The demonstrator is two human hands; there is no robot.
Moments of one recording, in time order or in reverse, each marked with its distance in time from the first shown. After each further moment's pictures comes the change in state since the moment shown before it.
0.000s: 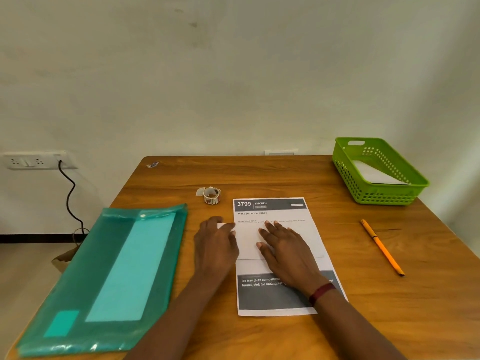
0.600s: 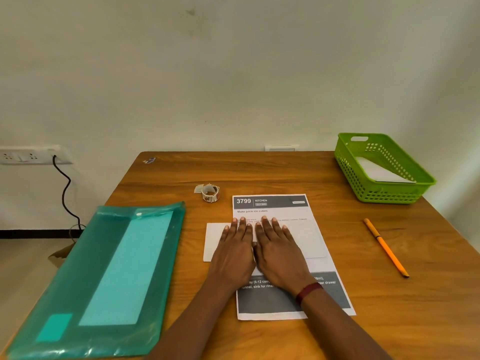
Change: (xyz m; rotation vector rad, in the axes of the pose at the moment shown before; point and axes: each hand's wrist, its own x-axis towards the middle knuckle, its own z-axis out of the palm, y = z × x) left_hand -0.007 0.016 0.027 0.140 -0.365 0.283; right_hand 0.014 -0.011 0.022 -0.083 -0.107 0.051
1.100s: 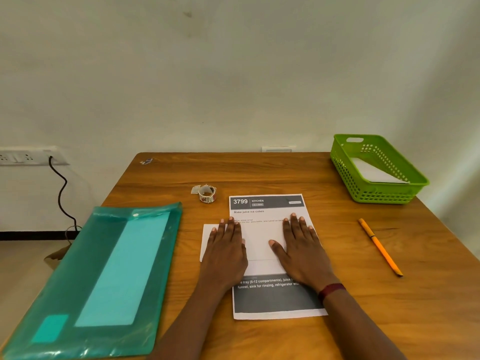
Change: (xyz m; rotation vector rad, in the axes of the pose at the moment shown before) left_hand -0.003 -0.010 0.002 -0.012 -0.006 -0.095; right_hand -0.014 0.050 -0.011 -0.009 -0.054 0.180
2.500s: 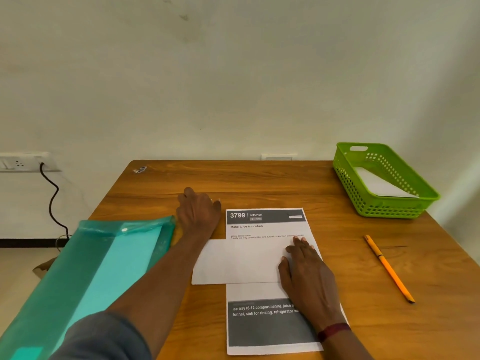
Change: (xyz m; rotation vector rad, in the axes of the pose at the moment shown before) left_hand 0.132 -0.045 -0.037 -0.010 0.345 -0.454; right_hand -0.006 0.002 0.013 0.070 0.468 -0.003
